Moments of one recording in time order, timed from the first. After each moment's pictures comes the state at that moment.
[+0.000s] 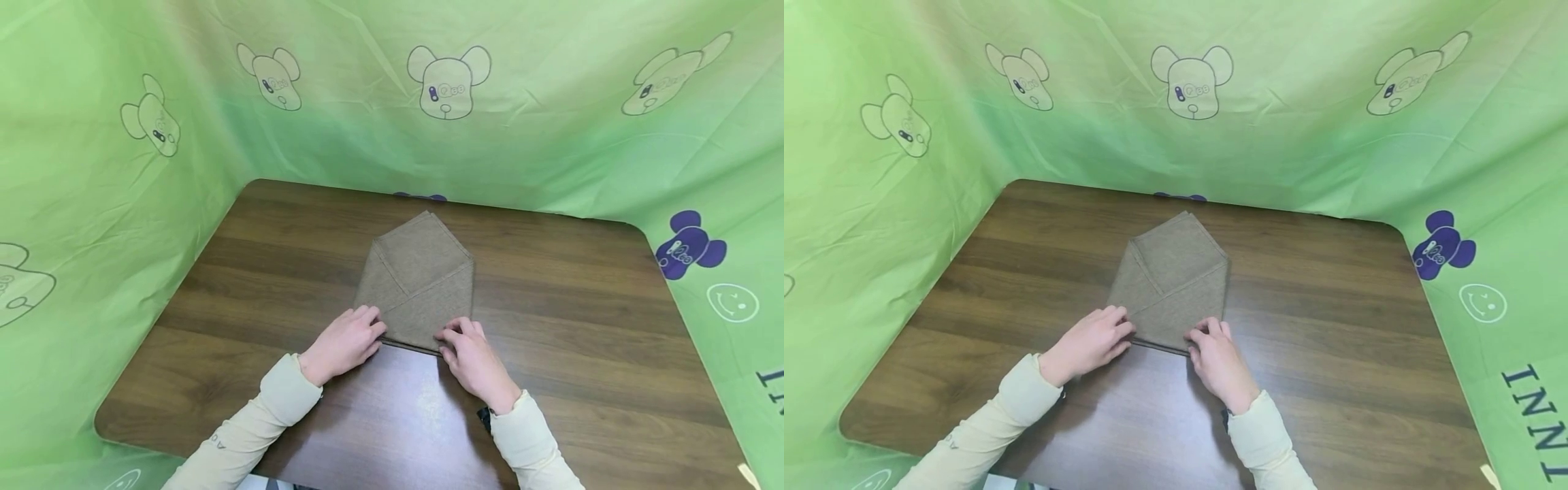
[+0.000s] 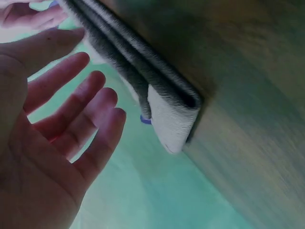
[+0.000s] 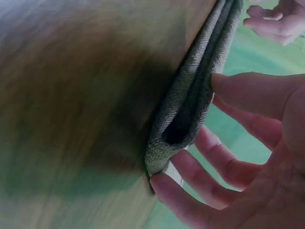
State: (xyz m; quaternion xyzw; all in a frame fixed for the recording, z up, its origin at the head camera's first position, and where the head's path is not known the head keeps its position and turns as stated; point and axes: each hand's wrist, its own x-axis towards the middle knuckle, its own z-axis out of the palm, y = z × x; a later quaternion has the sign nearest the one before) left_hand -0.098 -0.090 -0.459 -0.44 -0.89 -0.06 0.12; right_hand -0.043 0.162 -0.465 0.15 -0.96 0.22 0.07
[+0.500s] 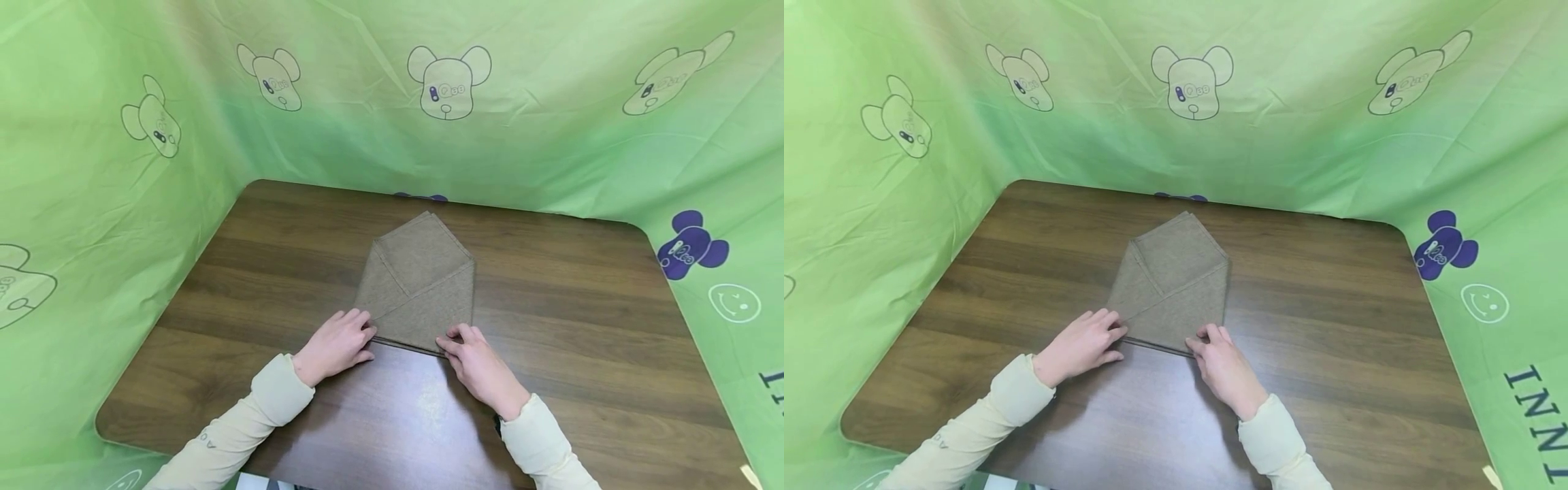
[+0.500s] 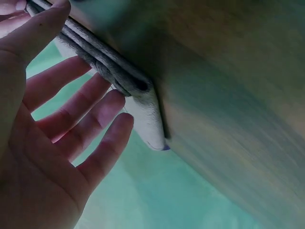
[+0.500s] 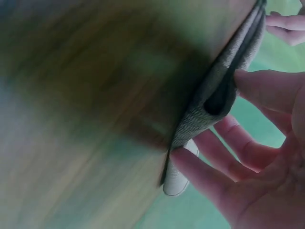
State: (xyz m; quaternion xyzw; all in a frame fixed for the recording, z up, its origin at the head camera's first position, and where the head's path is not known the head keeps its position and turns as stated) left_hand -0.098 -0.105 -0.466 -0.44 -0.89 0.01 0.11; right_hand -0.038 0.173 -0.469 0.22 -0.96 0.17 0.07
